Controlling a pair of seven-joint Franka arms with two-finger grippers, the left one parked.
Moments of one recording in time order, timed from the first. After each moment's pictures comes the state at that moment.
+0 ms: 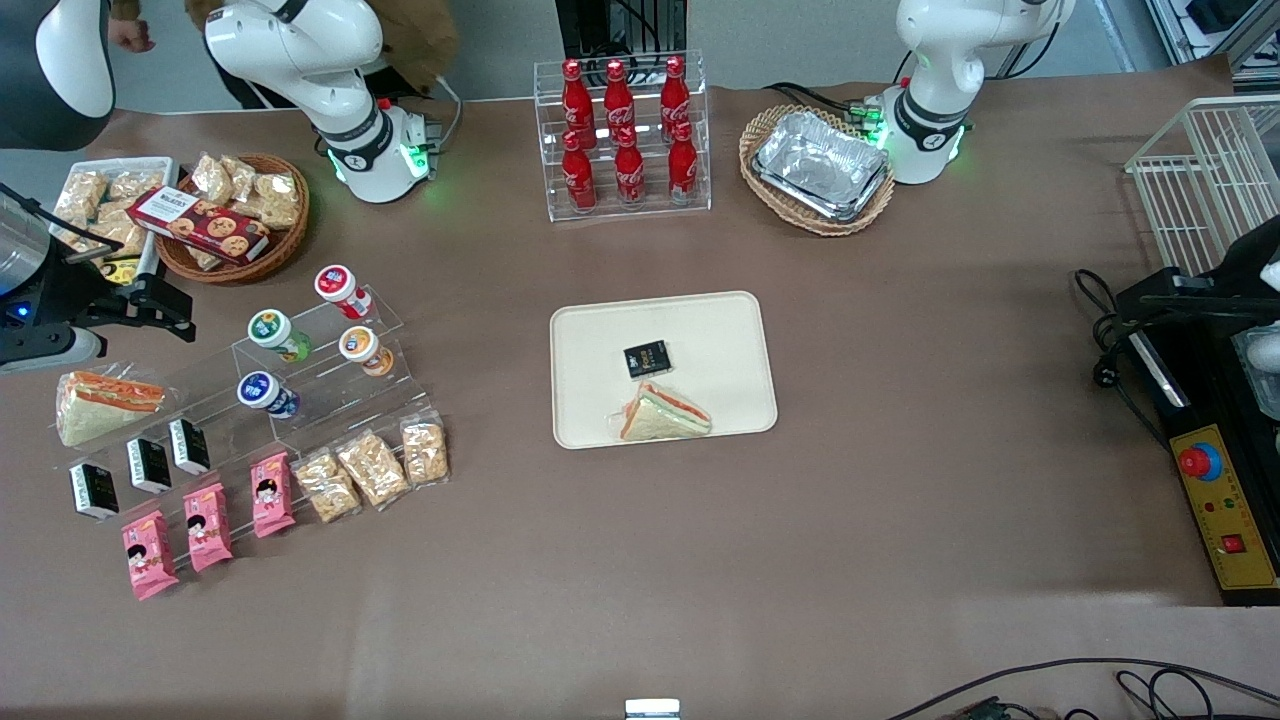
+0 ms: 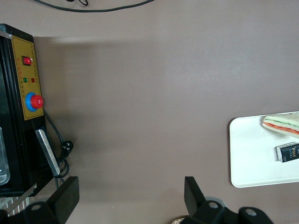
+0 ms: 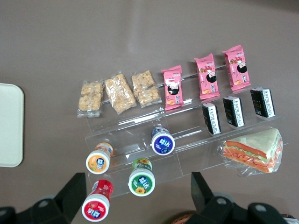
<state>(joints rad) 0.08 -0.01 -0.09 -1.63 -0.04 1.64 -0.16</state>
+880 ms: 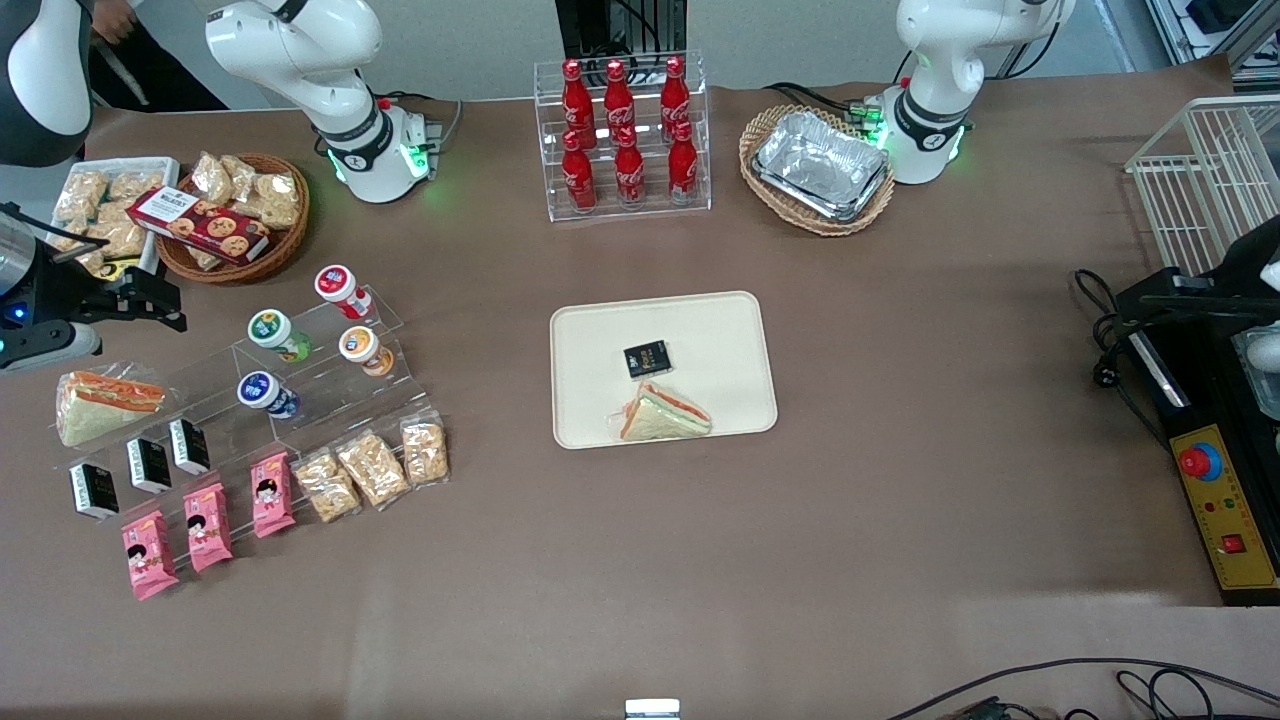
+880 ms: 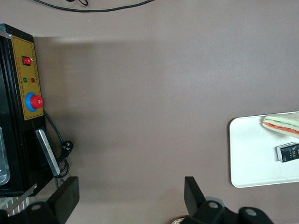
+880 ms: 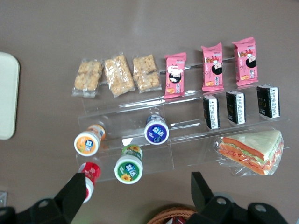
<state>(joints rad) 0.08 -0.02 -0.15 -1.68 -0.02 1.61 -0.33</state>
